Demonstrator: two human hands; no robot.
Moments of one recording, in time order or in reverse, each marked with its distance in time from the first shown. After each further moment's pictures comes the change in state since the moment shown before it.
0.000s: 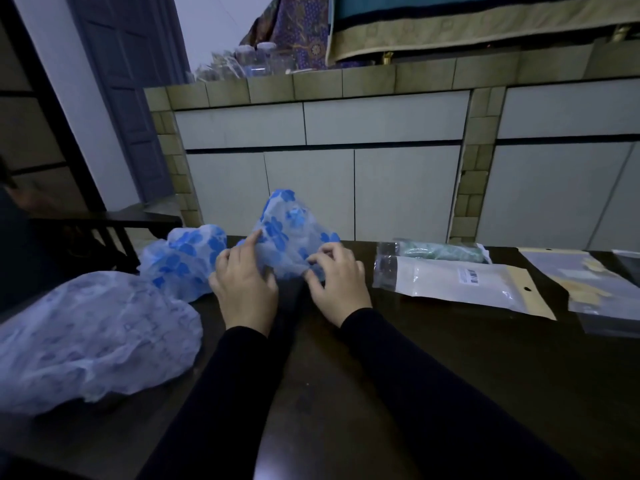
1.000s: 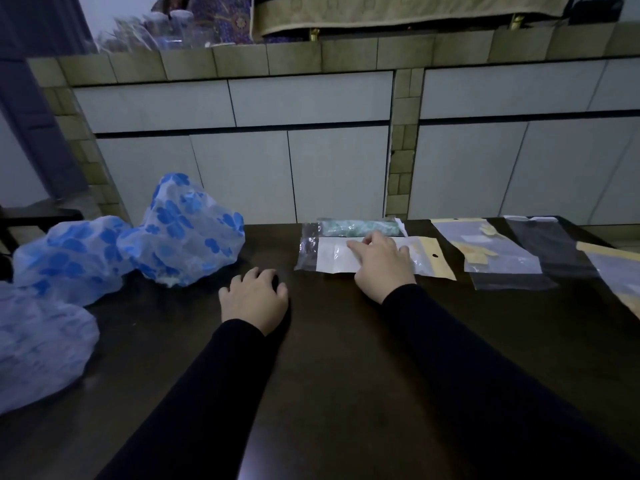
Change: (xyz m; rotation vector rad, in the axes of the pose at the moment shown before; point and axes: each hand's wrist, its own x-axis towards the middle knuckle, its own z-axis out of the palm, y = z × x) left_hand -0.051 0.081 0.049 0.290 -0.734 0.074; right_hand -0.040 0.103 -0.130 -0.504 -0.285 0.350
